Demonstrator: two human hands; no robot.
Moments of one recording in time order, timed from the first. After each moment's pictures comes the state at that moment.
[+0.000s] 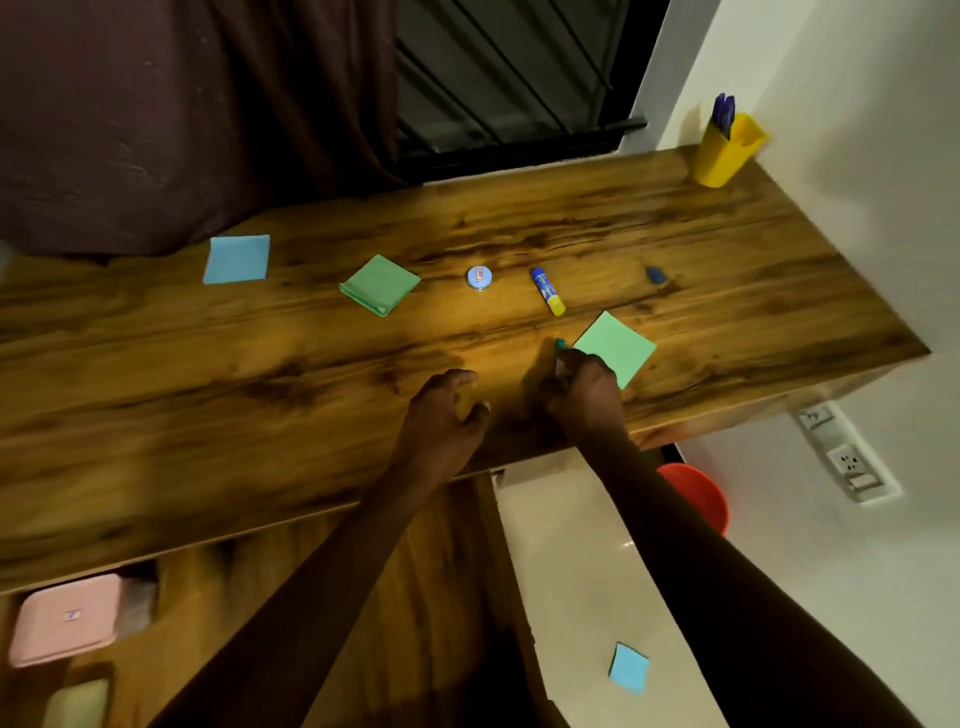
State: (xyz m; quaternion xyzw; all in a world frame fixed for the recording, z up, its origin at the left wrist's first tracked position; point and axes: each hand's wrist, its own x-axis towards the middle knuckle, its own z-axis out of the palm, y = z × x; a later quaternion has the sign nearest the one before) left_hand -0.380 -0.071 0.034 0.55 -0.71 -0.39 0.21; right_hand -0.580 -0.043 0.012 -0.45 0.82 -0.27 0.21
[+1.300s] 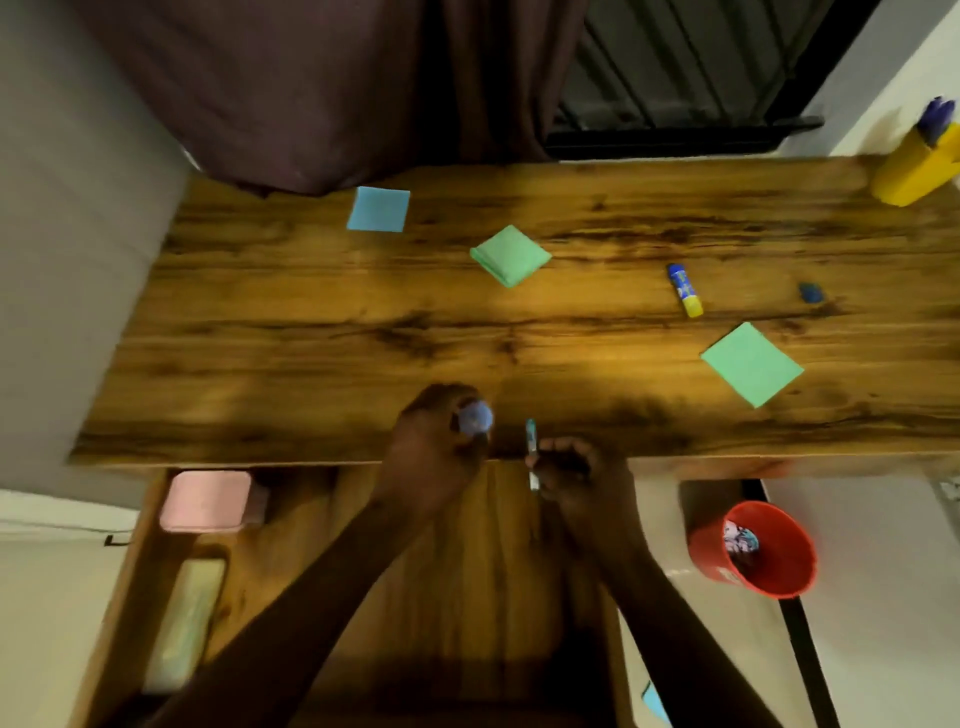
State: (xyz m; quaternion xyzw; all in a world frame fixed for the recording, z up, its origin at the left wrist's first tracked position) left_hand -0.231 -0.031 0.040 0.56 -0.71 -0.31 0.29; right_hand -0.425 0.035 0.016 -0.44 0.67 -0.41 0.43
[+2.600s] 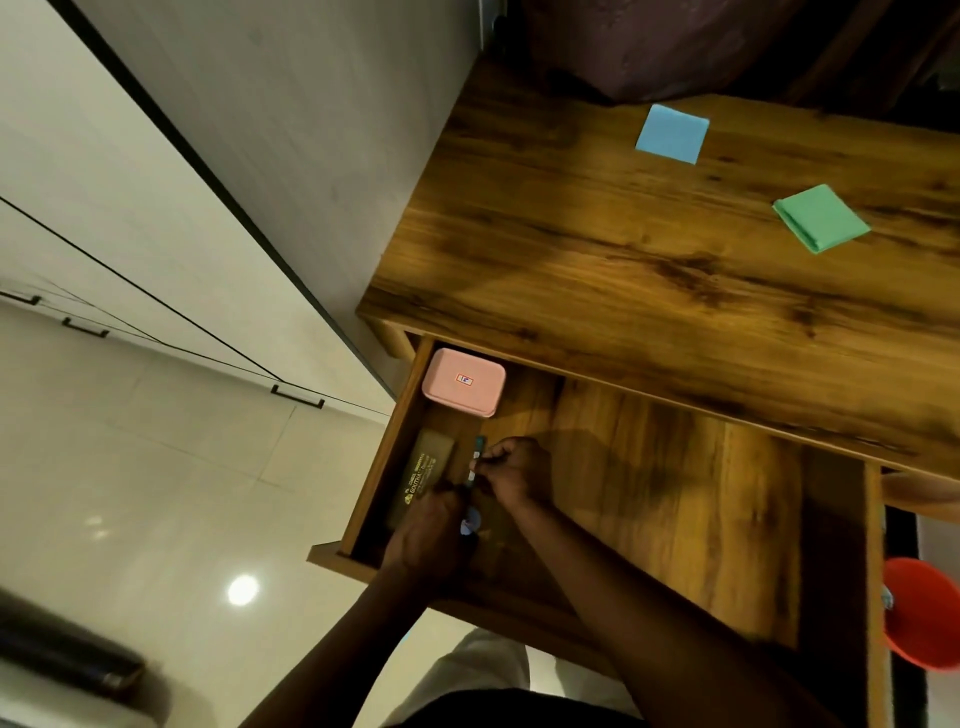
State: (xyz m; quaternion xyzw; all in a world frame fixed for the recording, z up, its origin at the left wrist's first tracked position) left_hand 0.058 0.143 -0.076 0.70 -0.60 -0.39 0.01; right_hand -0.058 0.057 -0.115 -0.46 0.70 -0.16 0.52
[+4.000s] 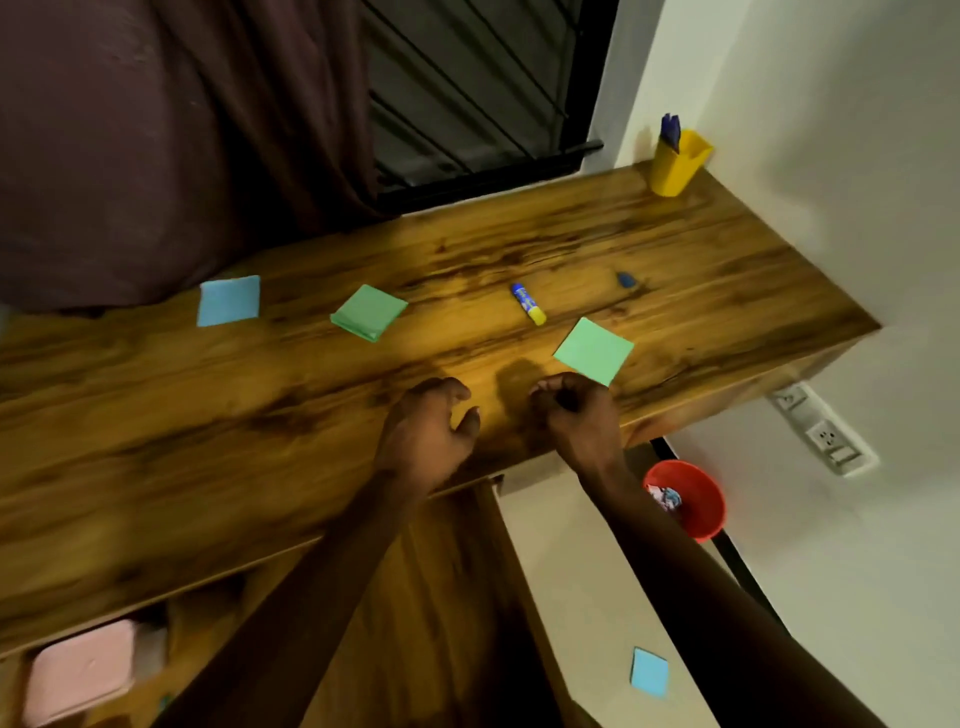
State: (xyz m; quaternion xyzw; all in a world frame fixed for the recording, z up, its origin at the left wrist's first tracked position) left_hand -0.367 -0.074 0.055 0.50 -0.82 -0.22 0.19; right_hand -0.547 0.009 0.051 -0.33 0.74 -0.49 0.32
